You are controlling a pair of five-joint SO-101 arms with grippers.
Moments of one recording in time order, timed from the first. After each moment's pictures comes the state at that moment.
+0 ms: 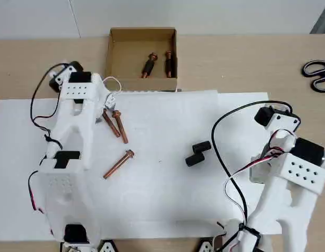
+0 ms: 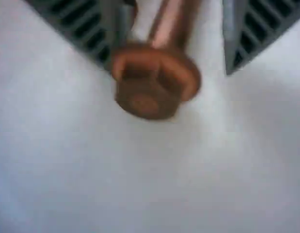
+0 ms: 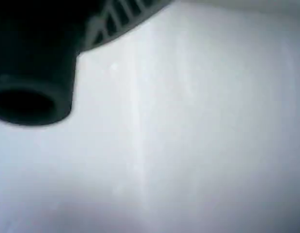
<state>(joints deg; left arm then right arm) -3.7 35.5 -19.1 80.7 52.3 23.3 -33.8 34.7 91.5 19.4</state>
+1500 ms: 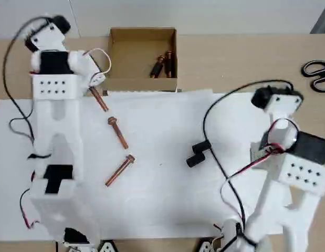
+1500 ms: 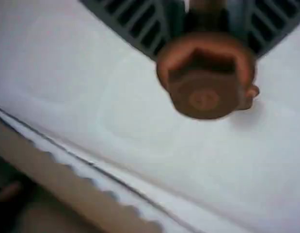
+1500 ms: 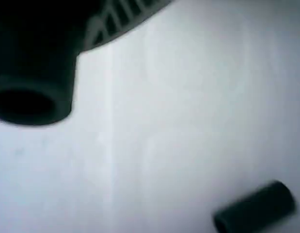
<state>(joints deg) -3.1 16.9 -40.3 99.6 39.1 16.1 -36.0 17.7 98.1 19.4</state>
